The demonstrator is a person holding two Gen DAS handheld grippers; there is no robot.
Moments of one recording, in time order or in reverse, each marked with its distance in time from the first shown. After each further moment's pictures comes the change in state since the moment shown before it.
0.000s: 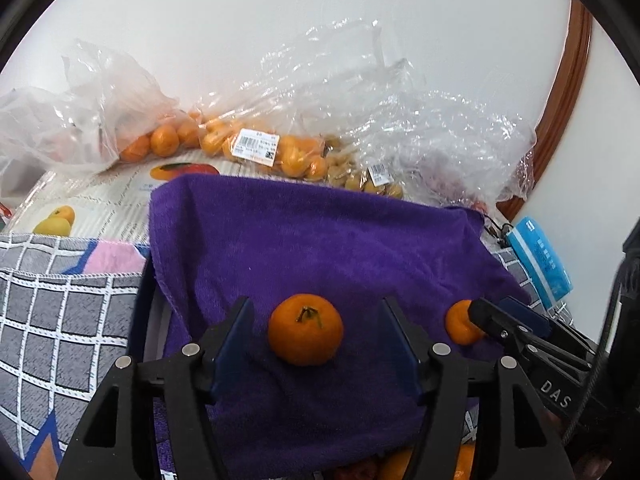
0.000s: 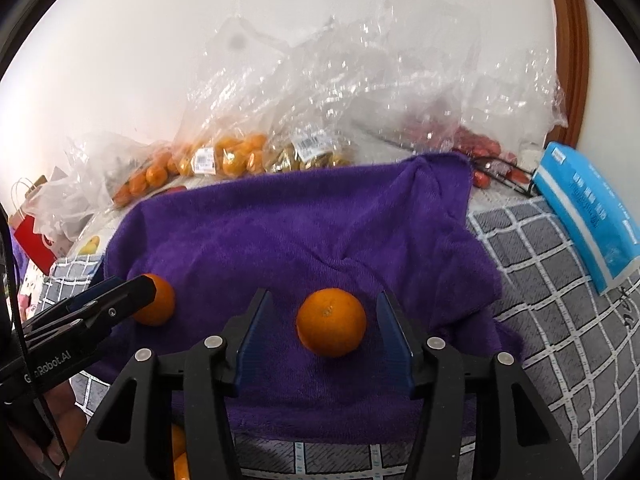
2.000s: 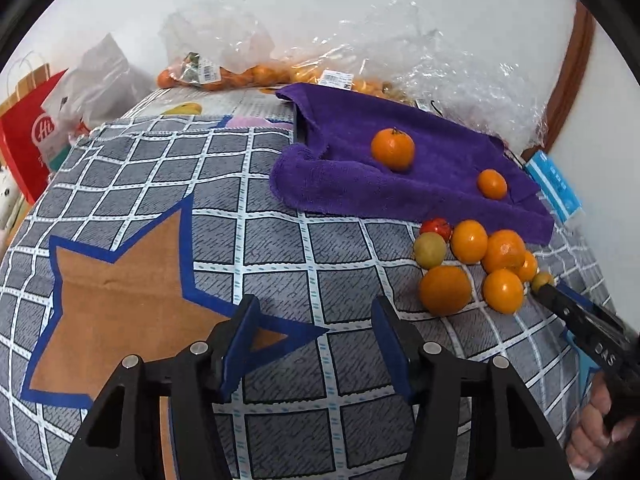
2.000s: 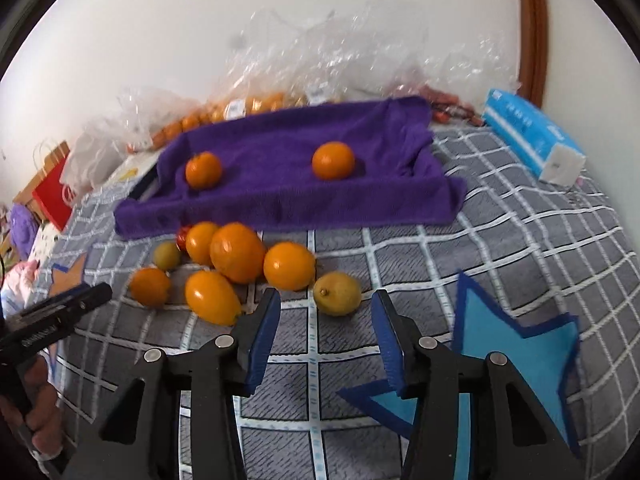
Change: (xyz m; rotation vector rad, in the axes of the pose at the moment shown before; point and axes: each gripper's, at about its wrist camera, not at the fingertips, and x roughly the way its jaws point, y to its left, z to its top) left arm -0.097 0.050 -0.113 -0.013 0.111 0.151; right arm -0.080 0.003 -0.107 -0.025 0.083 -0.008
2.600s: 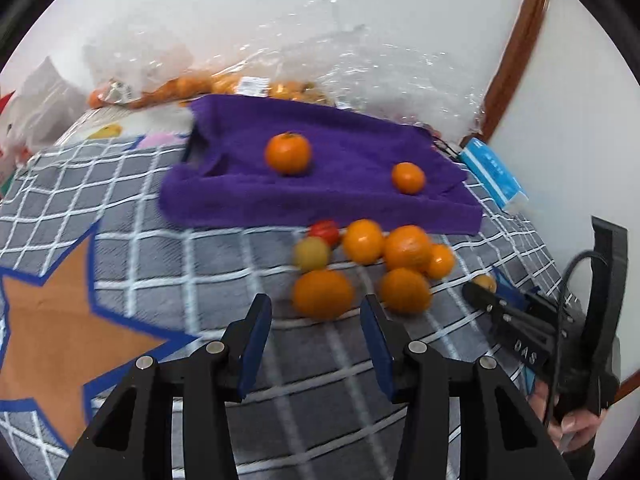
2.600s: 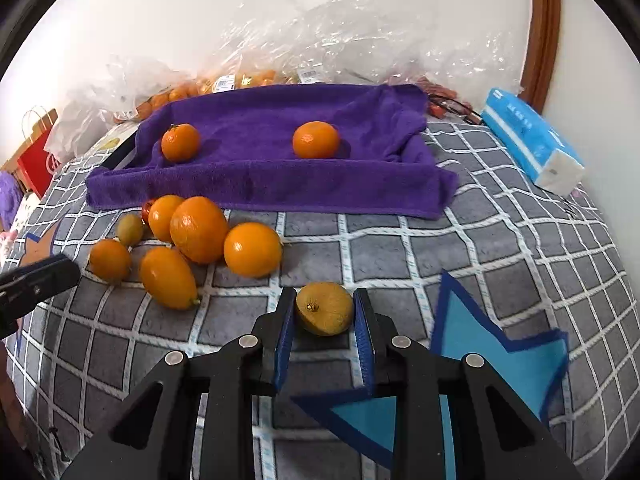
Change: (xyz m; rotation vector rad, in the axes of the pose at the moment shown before) left arm -0.008 -0.055 0.008 0.065 0.000 -0.191; right arm 0.002 -0.014 -0.004 -0.045 0.021 -0.050
